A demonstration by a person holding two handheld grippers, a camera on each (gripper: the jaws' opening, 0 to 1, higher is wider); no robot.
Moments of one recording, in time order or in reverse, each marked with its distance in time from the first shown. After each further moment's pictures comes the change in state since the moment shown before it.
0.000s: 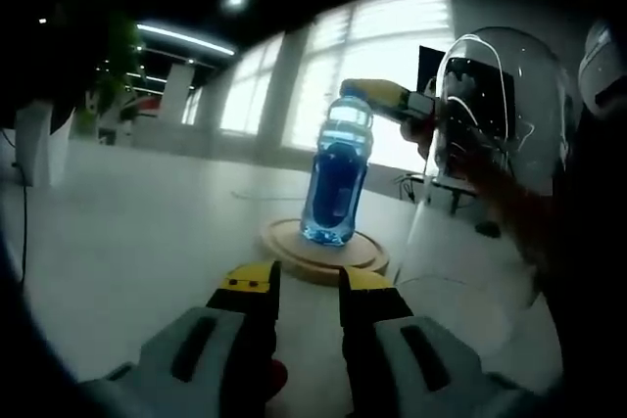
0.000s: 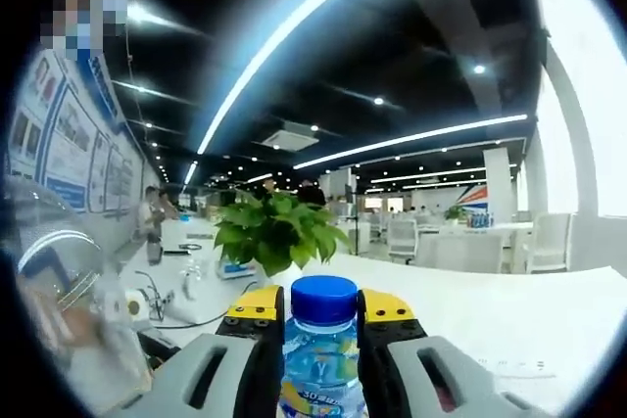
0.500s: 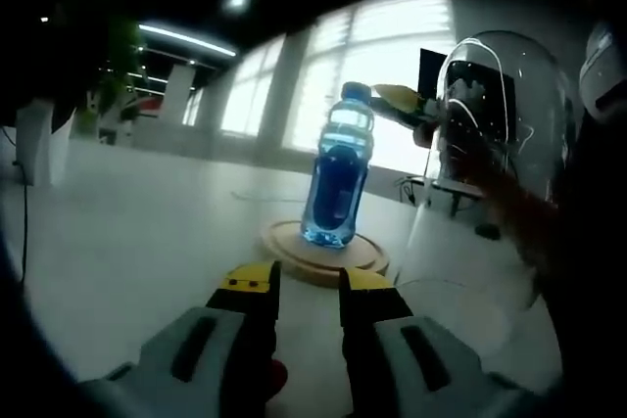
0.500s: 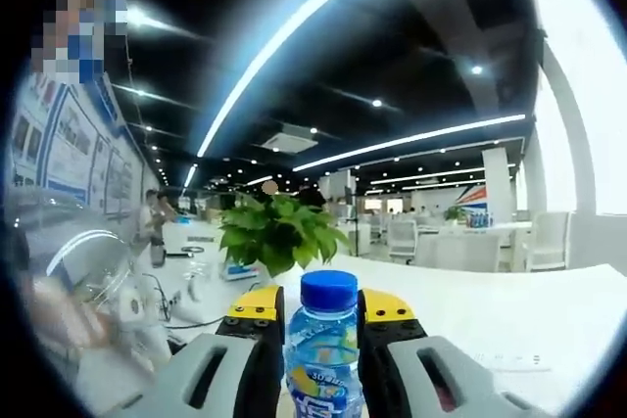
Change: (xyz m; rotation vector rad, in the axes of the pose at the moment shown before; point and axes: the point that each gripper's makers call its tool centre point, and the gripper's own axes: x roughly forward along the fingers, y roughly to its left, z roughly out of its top) left arm -0.001 0.002 0.001 -0.006 -0.006 0.003; right arm -0.025 0.003 0.004 0.010 -0.012 0.000
